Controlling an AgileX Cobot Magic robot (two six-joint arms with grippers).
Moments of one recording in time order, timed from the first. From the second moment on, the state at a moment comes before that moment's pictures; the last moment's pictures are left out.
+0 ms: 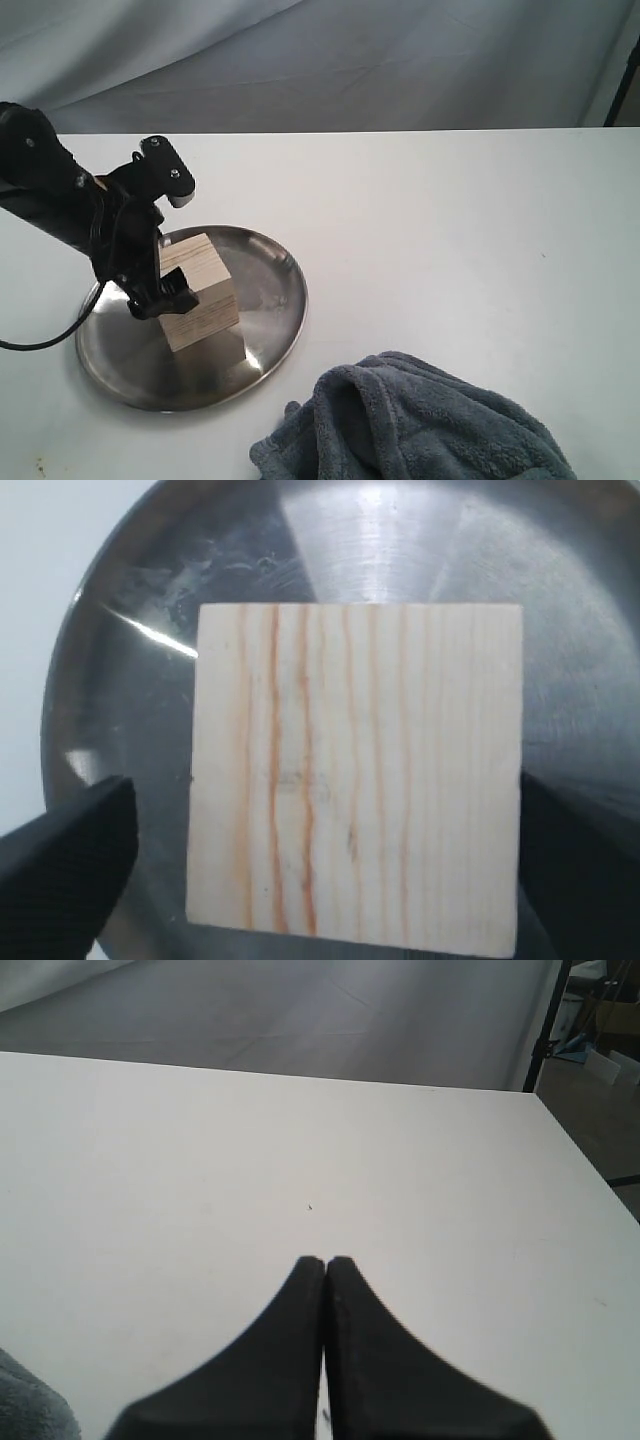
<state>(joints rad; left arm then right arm) -0.30 1.76 -1.02 -0.33 0.57 0.98 -0.01 0.01 0.00 0.00 0.35 -0.08</state>
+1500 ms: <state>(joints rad) -0.30 0.87 -0.93 -0.75 0.62 0.86 -0.01 0.01 0.00 0.00 0.35 -0.08</state>
